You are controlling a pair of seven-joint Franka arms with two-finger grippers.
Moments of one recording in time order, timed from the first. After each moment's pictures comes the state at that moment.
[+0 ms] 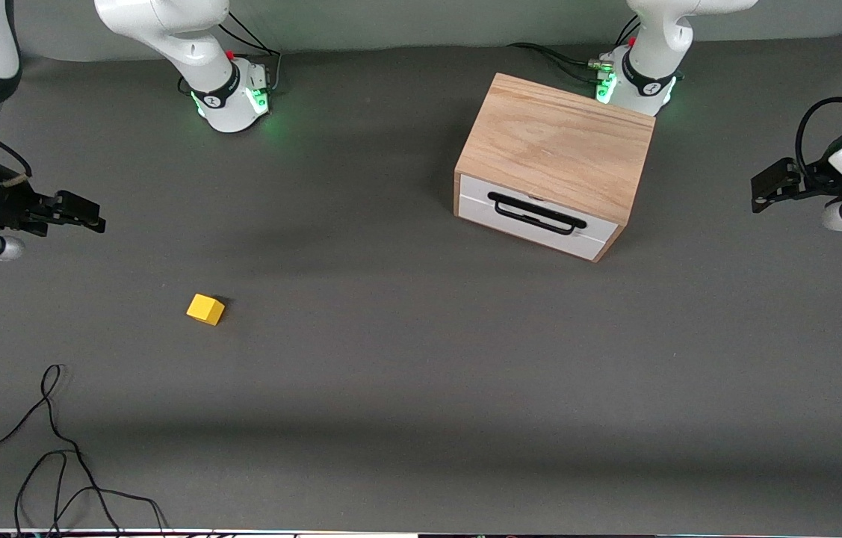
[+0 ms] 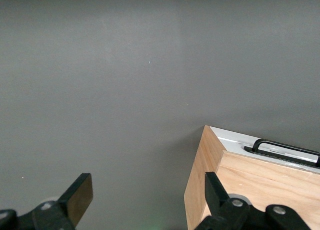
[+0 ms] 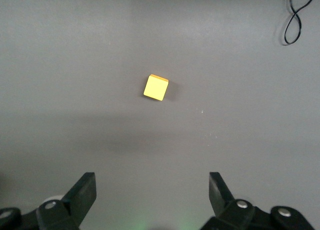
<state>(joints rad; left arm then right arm) -0.04 0.00 -0.03 -1.58 0.03 1.54 0.06 0.09 0.01 -0.11 -1.71 0.01 1.61 -0.04</state>
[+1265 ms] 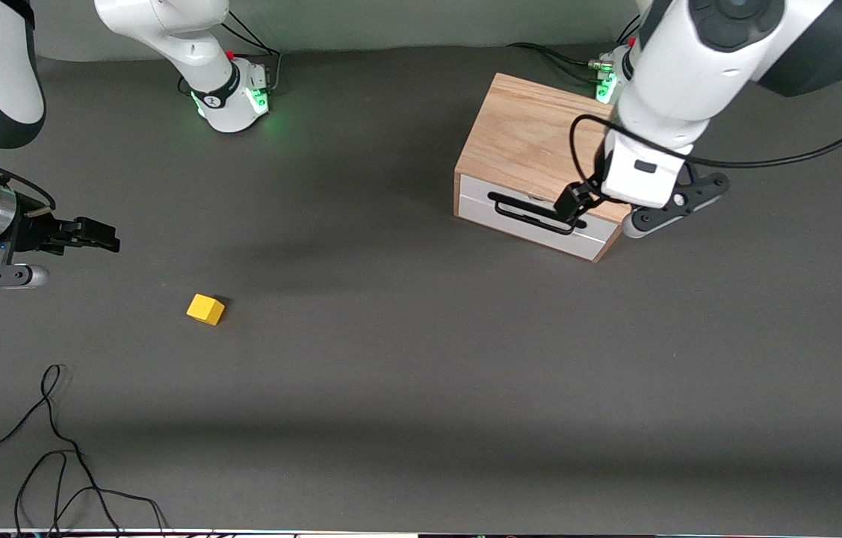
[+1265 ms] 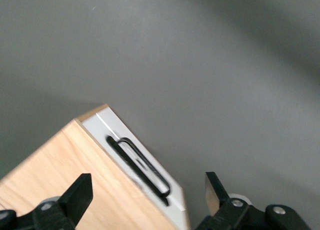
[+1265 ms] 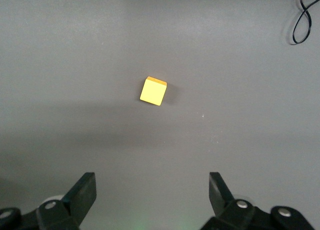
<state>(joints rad) -0.45 0.10 -0.04 -1.57 -0.02 1.67 -1.11 0.09 0.07 -0.11 -1.72 0.01 1.65 -0.04</state>
